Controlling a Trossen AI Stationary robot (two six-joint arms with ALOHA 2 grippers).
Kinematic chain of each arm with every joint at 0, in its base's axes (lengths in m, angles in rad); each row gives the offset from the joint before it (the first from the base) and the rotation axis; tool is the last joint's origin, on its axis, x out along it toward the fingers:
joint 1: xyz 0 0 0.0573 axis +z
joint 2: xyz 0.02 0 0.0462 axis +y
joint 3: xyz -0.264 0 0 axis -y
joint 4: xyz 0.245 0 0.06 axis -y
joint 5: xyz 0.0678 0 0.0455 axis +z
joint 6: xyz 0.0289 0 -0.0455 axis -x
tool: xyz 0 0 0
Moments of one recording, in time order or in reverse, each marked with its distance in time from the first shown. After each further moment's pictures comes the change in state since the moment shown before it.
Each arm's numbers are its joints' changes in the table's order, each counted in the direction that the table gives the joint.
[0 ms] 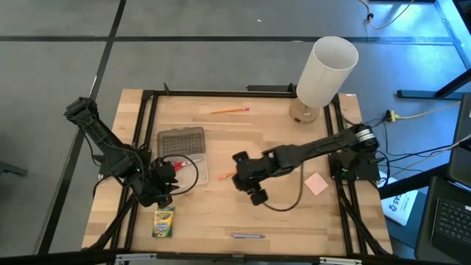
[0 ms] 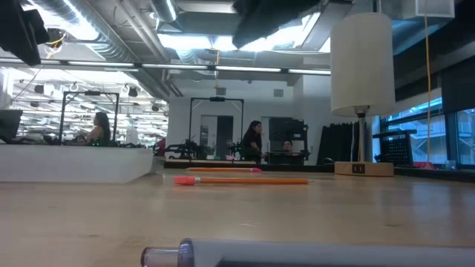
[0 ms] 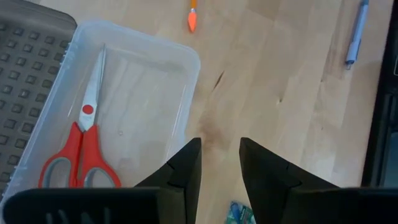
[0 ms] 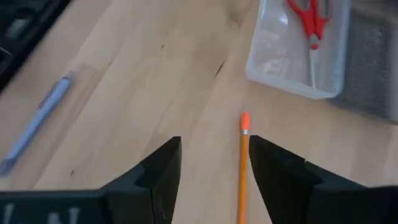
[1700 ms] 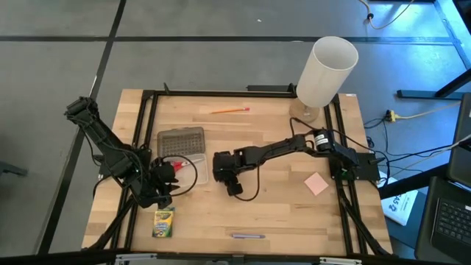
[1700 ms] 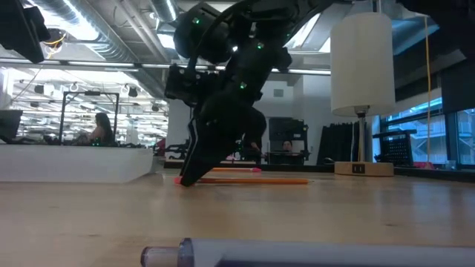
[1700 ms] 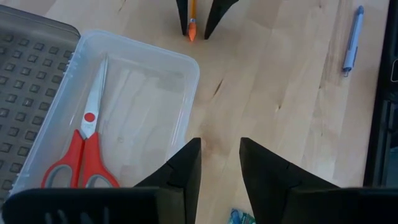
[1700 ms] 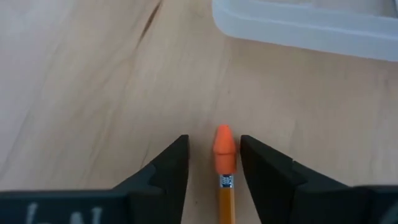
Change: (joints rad) left arm -0.015 0.000 0.000 0.006 0.040 0.004; right arm -0.169 0.428 0.072 0.227 0.107 -0.004
